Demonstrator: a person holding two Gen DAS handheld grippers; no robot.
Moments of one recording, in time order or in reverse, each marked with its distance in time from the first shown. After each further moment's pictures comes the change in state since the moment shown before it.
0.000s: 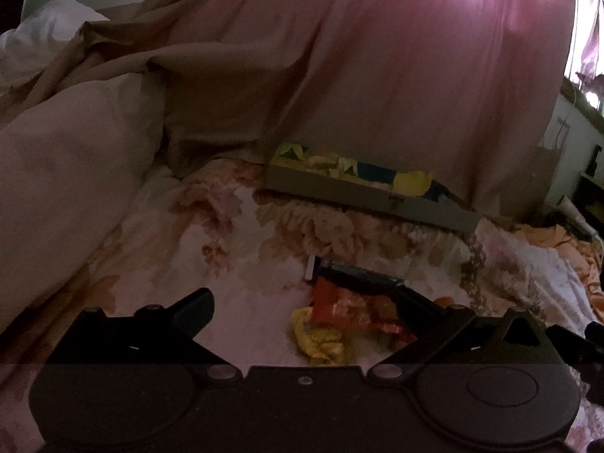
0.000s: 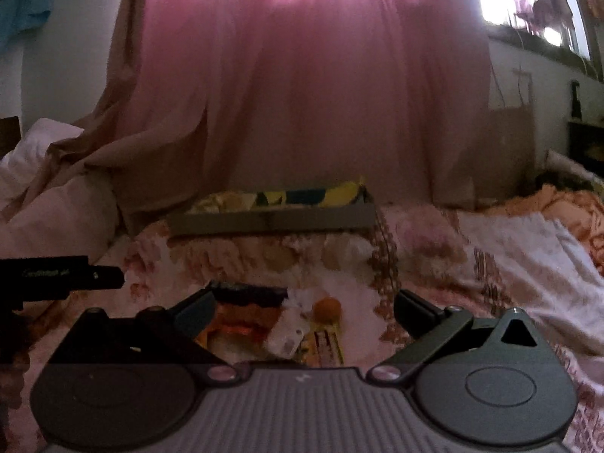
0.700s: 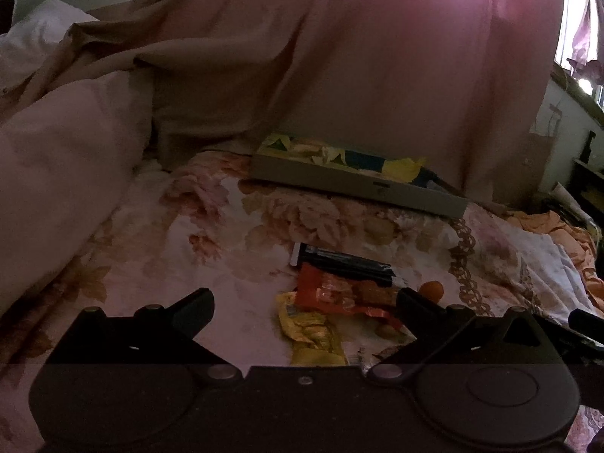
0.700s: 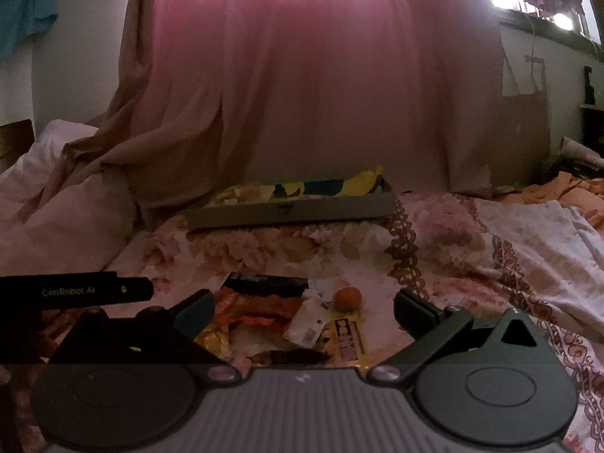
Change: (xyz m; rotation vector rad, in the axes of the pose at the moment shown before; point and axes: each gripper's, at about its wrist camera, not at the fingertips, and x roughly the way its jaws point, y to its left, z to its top) left arm -0.006 -0.017 -0.007 0.019 0.026 -0.016; right arm -0.002 0.003 -0.002 0.011 0.031 0.064
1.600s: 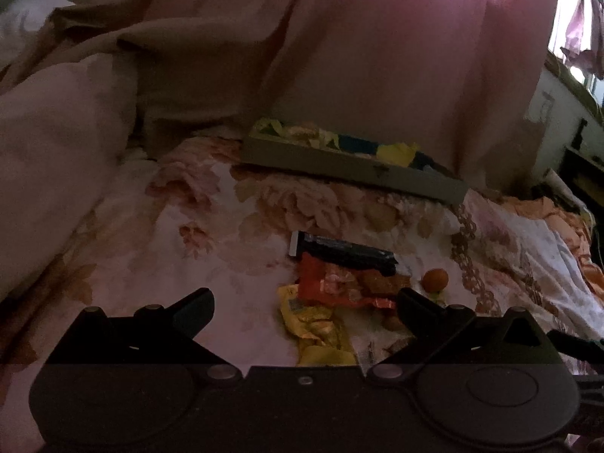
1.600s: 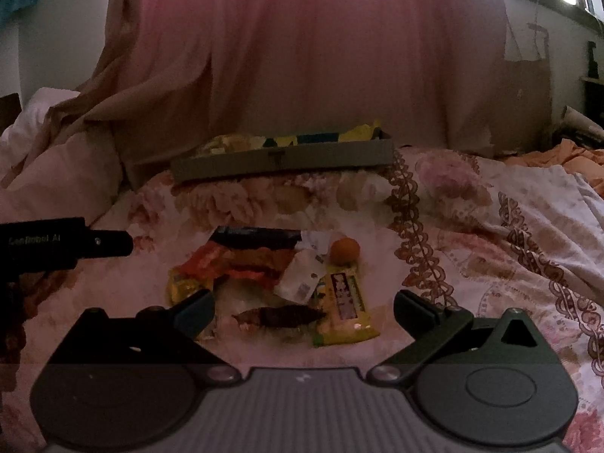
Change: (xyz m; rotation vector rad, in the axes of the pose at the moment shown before) left arm 0.026 0.014 0.000 0.031 0.051 -0.052; right arm 0.031 -0.002 -0.025 0.002 0.122 -0.022
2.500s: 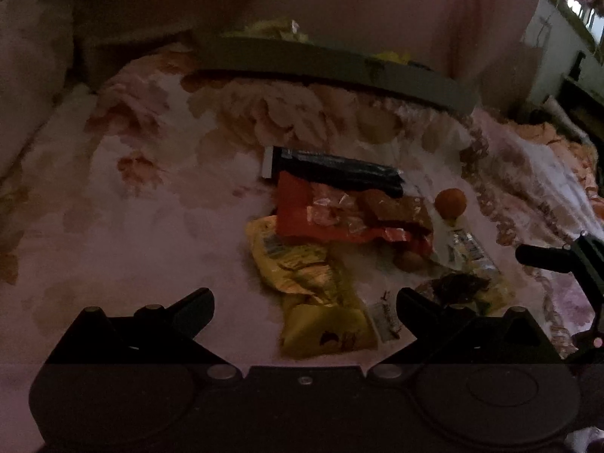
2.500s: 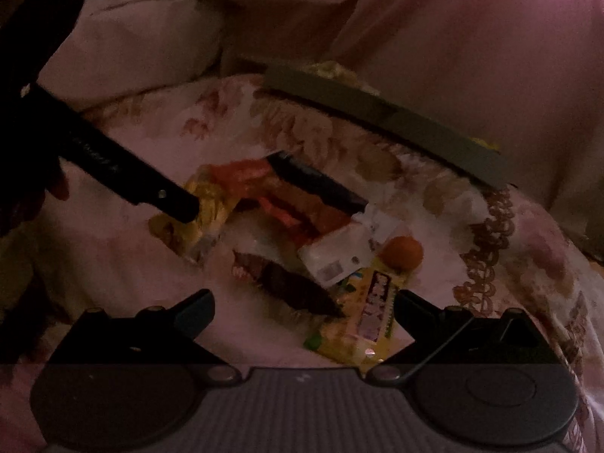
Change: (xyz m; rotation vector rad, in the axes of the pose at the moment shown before) left arm 0.088 -0.007 -0.019 0.072 0.241 -0.042; right arm 0.071 0.011 -0.012 -0.550 0.127 0.179
